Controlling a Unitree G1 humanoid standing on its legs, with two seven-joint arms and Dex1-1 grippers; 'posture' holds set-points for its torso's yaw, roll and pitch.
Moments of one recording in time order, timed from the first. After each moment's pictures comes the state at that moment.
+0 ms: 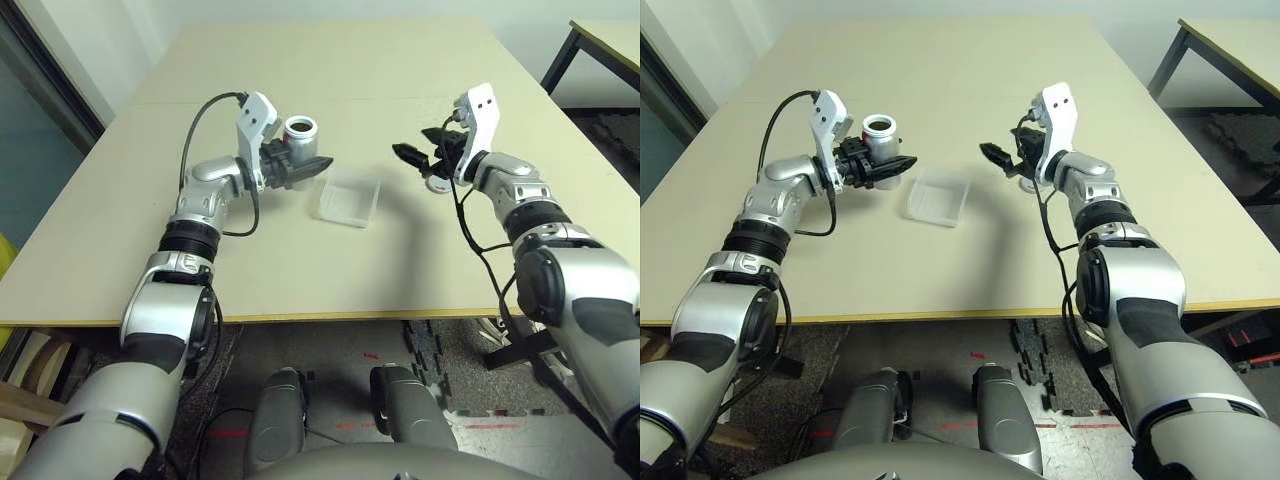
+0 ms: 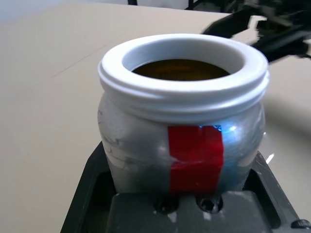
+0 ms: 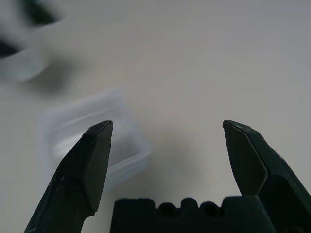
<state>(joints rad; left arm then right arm) -0.96 0.37 -0.01 0.88 -0.18 0.04 -1.01 -1.11 -0.41 -0.09 1.26 0.03 -0.09 1.16</state>
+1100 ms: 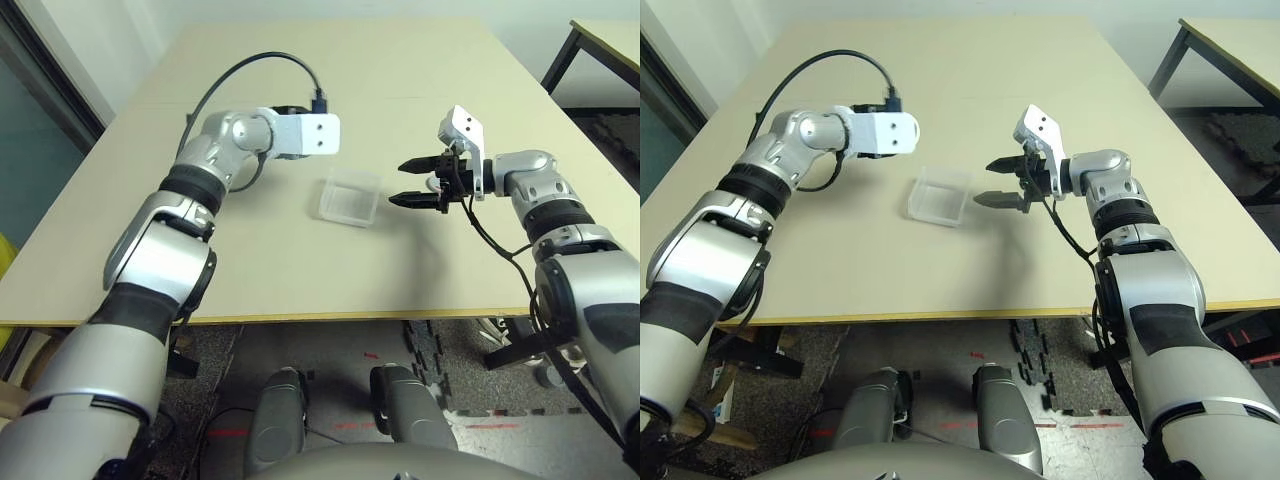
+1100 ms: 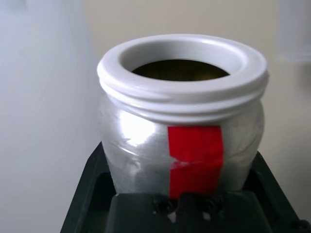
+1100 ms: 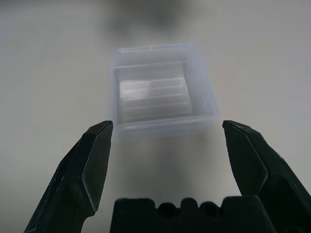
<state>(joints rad) -1.37 0.37 -0.67 1.17 0.74 -0.39 -0.40 -1.07 -0.43 0.02 1.18 0.00 -0.08 1.33</state>
